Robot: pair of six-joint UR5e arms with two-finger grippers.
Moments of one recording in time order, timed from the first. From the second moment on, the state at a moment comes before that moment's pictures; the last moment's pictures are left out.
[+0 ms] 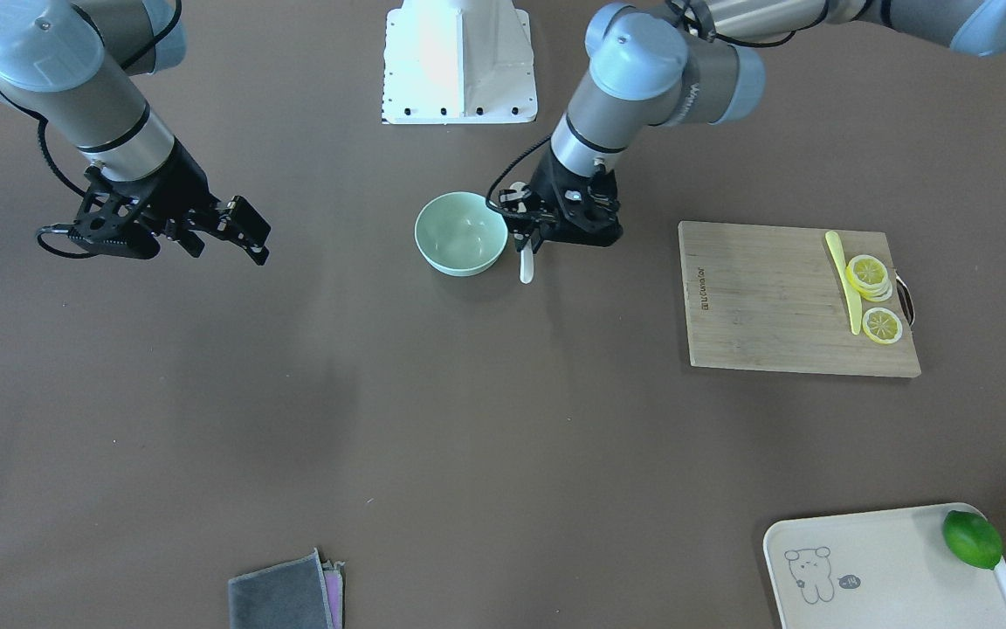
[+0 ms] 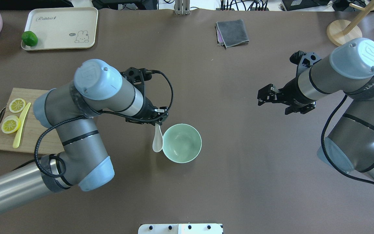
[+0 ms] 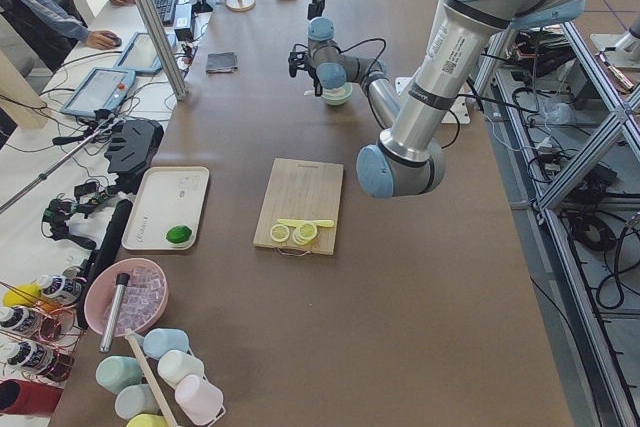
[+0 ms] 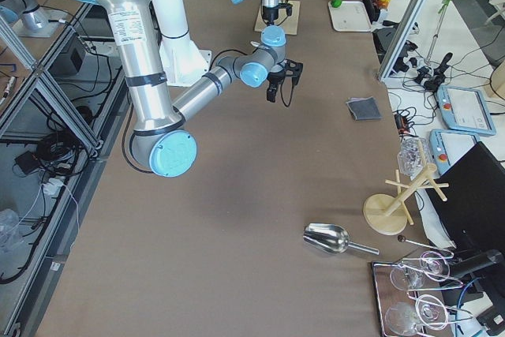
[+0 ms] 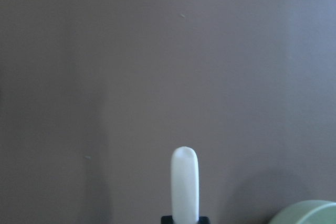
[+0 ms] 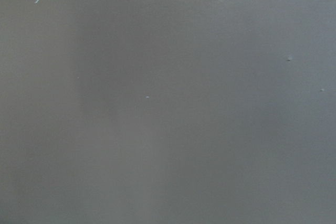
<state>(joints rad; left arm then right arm) -0.54 -2.21 -1.72 -1.79 -1.96 -1.33 0.79 -1.34 1.94 -1.35 2.09 1.32</state>
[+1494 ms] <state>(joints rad) -0.91 -1.82 -1.87 -1.73 -2.15 -0.66 0.99 -1.51 1.82 -1.34 2.13 0.85</state>
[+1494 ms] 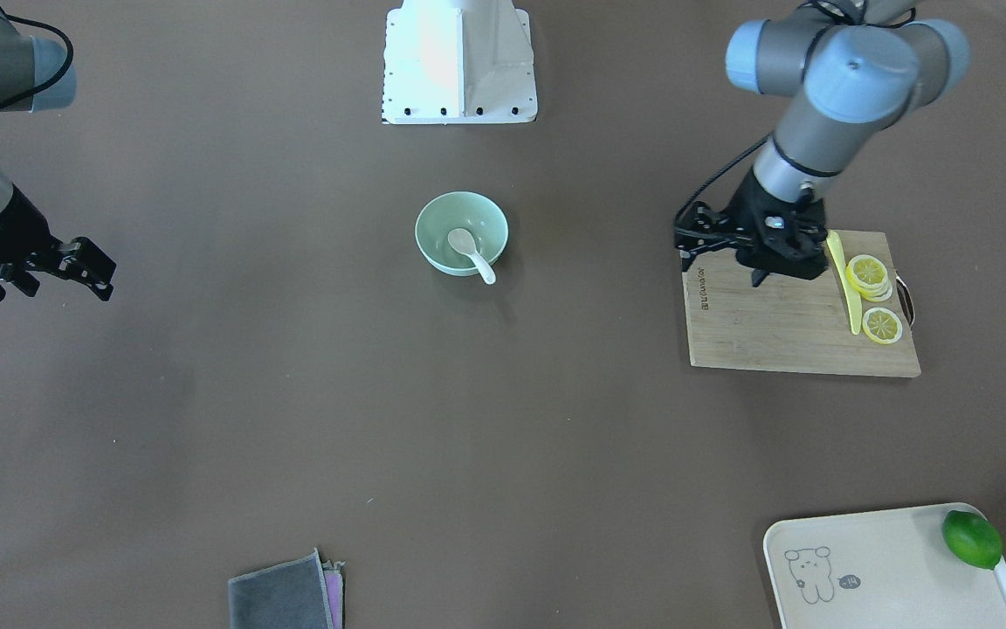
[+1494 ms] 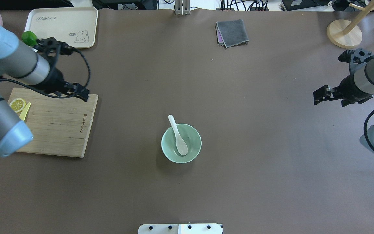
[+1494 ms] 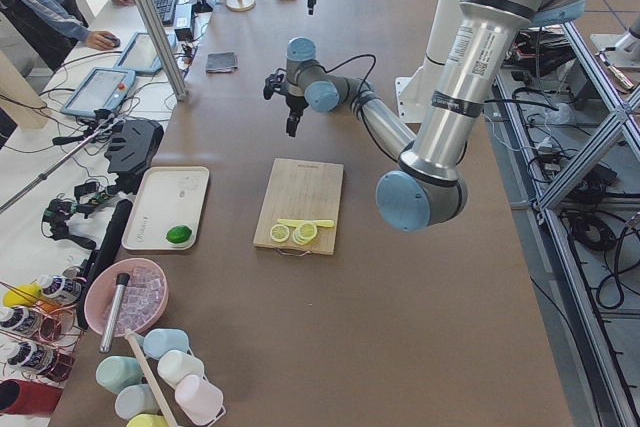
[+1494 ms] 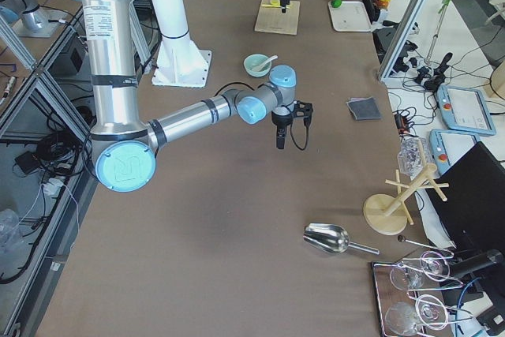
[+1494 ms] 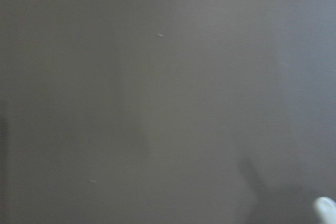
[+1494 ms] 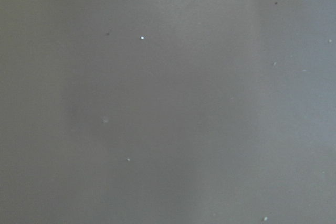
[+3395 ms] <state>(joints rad) -1.46 -1.40 -1.82 -1.74 -2.34 0.01 1.42 -1.63 1.59 -1.30 2.34 0.11</state>
